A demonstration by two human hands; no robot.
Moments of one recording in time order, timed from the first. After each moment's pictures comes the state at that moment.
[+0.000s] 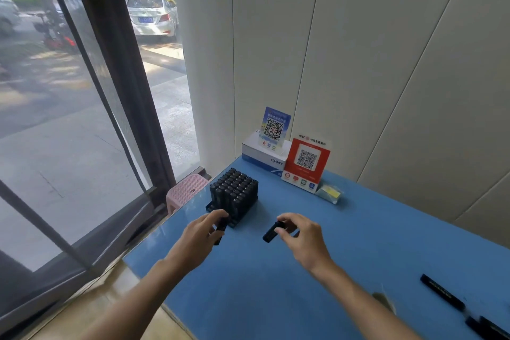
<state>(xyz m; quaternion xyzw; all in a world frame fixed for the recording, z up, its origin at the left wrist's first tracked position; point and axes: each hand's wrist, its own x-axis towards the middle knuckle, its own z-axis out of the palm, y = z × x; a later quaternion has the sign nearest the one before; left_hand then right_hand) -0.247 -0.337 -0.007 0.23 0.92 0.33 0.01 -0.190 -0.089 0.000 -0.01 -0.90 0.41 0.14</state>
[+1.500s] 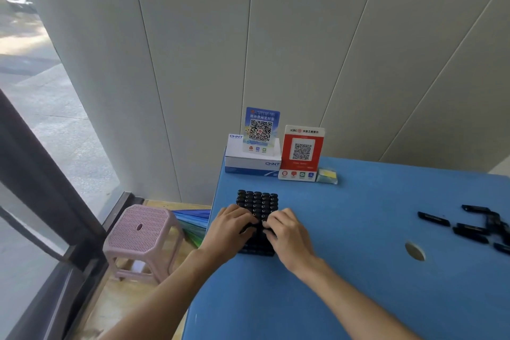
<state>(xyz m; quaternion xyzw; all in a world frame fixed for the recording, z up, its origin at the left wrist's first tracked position) -0.447 -0.357 -0.045 0.57 0.76 0.30 -0.05 -0.312 -0.241 -0.026 -0.15 -0.95 0.11 0.23</state>
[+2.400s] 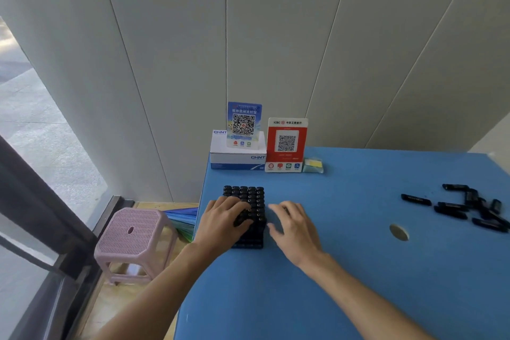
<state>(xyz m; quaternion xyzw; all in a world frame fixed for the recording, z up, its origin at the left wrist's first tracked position) -0.439 -0.344 -0.038 0.56 0.78 0.26 -0.09 -0.281 -0.222 -0.028 -0.23 -0.94 0.10 0.22</state>
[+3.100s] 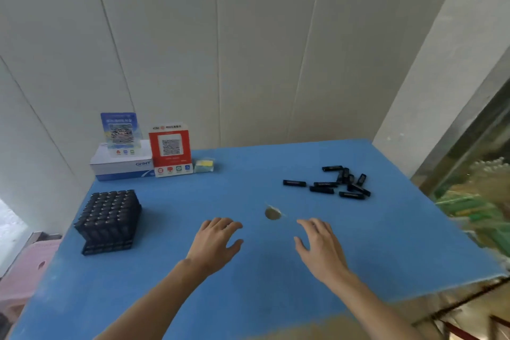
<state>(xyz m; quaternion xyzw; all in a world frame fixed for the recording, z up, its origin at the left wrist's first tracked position) -0.185 -0.195 -0.048 0.64 0.73 0.20 -0.08 0.053 -0.072 -0.015 -0.41 -0.89 0.11 0.15</state>
